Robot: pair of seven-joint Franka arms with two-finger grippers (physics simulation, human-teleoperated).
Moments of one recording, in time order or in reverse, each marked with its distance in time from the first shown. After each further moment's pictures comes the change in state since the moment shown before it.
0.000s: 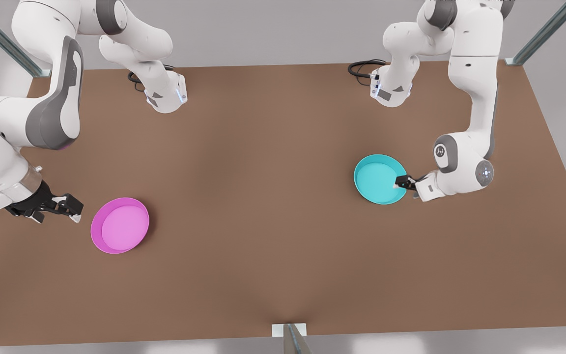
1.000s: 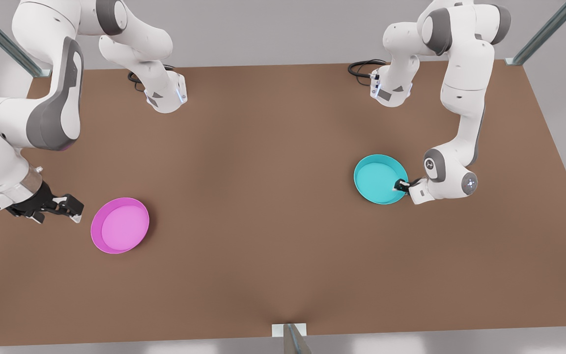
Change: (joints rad) left arm 0.000 0.174 0.032 -0.047 -0.051 0.108 0.123; right arm 0.000 0.002 0.000 0.000 0.000 0.000 0.000
